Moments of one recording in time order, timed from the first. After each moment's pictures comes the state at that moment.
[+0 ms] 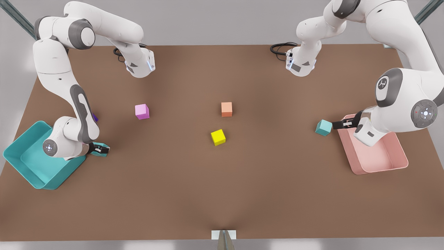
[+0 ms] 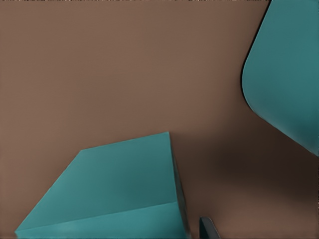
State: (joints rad) left arm 0.22 0.33 -0.33 -1.32 0.02 1.31 -0.27; right arm -0.36 0.61 0.11 -1.85 -0.05 2.13 0.11
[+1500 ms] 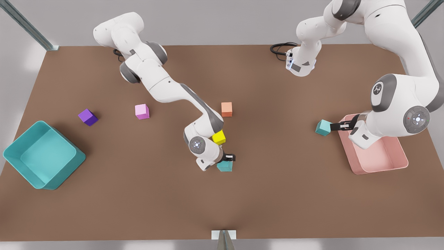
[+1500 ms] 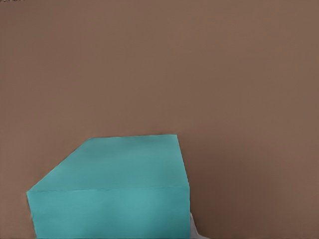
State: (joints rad) left arm 0.22 0.35 -0.33 -1.33 0.05 1.33 -0.21; right arm 0.56 1.14 0.16 -0.91 0.22 2.22 0.64
